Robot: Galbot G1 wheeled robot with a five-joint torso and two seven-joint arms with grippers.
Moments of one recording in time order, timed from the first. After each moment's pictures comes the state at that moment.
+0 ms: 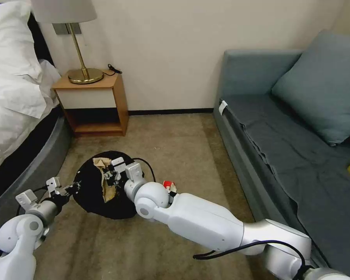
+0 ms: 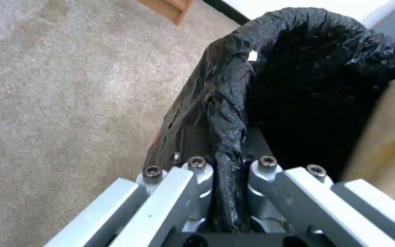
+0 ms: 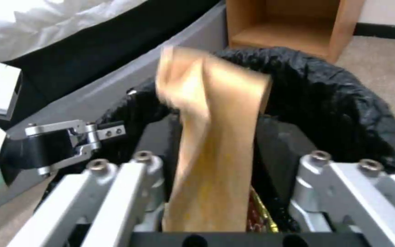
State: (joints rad) left arm 1.26 -1.14 -0.87 -1.68 -0.94 0.57 0.11; right arm -0.38 1.44 -0.71 1.53 0.97 -0.31 0.47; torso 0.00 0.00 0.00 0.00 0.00
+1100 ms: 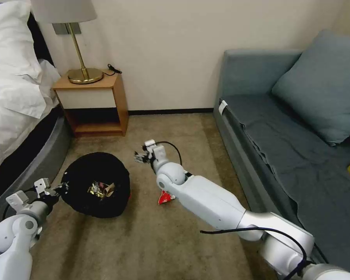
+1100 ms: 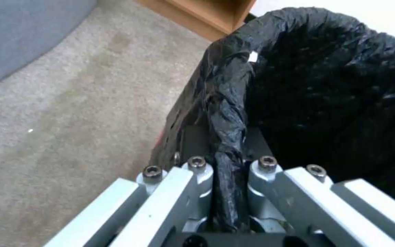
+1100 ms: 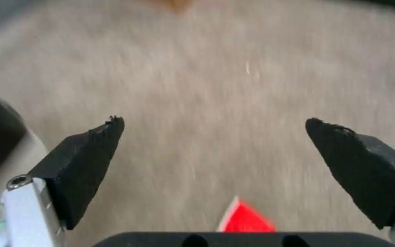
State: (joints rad) left arm 1.23 -1.14 -0.92 -1.61 -0.83 0.51 0.09; right arm -0.37 1.48 -0.53 1.08 0.82 -0.42 0.43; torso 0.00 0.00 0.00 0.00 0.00
